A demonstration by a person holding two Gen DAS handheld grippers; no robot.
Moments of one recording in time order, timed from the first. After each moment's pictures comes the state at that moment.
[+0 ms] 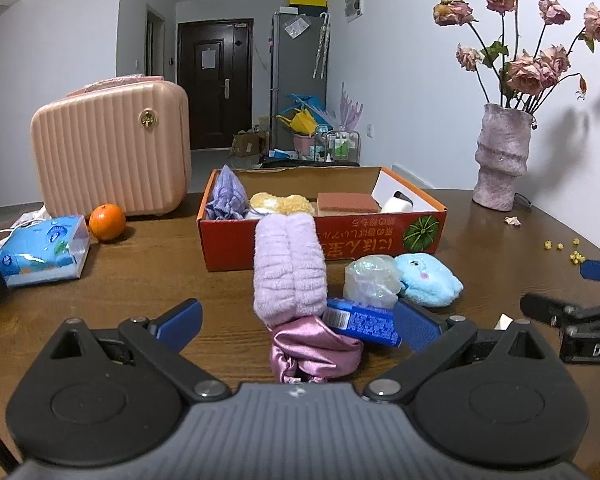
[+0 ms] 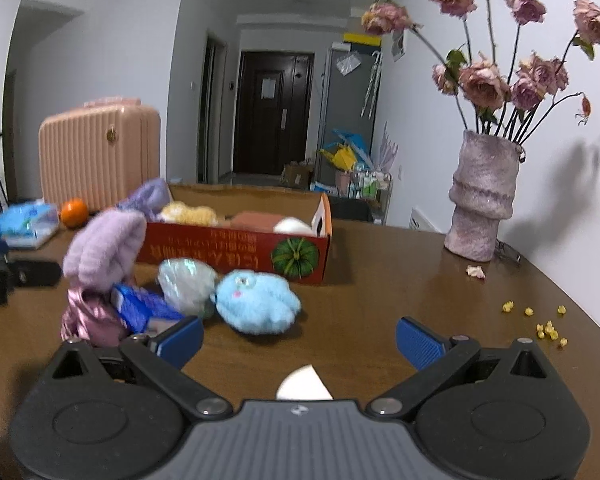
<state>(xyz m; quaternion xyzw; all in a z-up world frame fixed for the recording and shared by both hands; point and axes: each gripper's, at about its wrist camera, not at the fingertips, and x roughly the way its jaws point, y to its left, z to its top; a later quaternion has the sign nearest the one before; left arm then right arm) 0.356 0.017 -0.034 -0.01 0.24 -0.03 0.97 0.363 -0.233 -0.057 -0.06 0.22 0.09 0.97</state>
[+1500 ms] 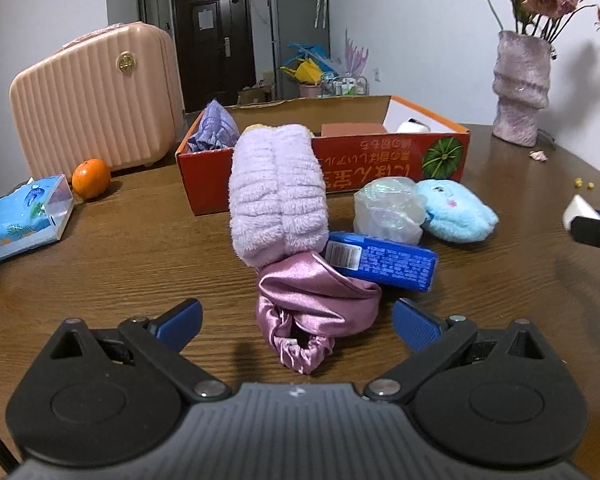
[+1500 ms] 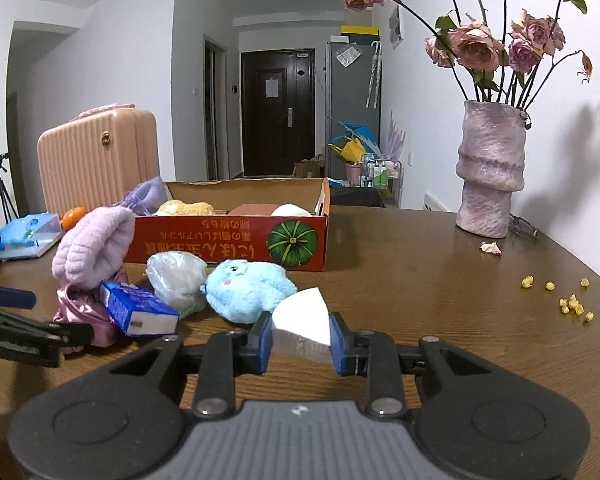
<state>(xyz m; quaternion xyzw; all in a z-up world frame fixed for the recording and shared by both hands) 0.398 -0.005 -0.088 0.03 0.31 0.00 0.95 0.383 -0.258 -0.077 -0.01 0.22 0.11 0.97</state>
